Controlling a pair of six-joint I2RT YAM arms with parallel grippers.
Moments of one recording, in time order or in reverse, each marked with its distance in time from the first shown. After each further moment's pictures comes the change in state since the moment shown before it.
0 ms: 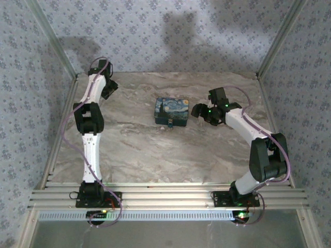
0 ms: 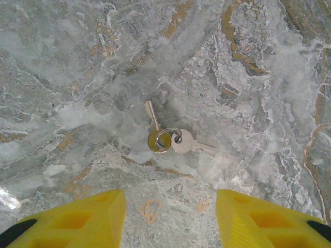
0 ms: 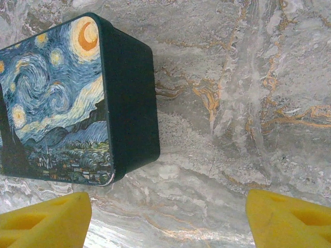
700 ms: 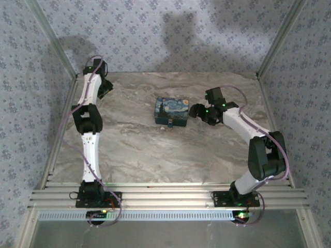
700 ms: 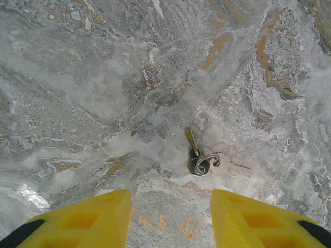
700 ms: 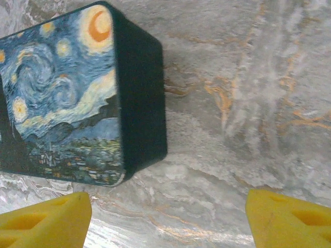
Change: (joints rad) left arm 0.043 0.073 0.159 -0.126 -0.014 0.097; right arm 0.055 0.045 0.049 -0.009 0.024 -0.010
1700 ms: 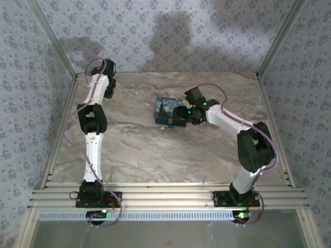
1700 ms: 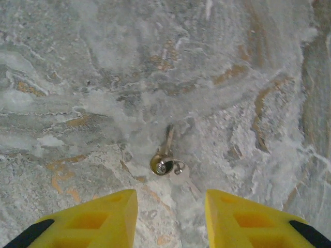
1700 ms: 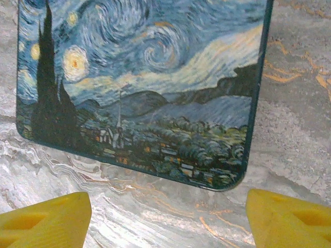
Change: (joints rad) left arm -0.069 0.016 -0.023 0.073 -0.129 -0.668; right arm 0.170 0.117 0.103 -0.010 0.040 -0.008
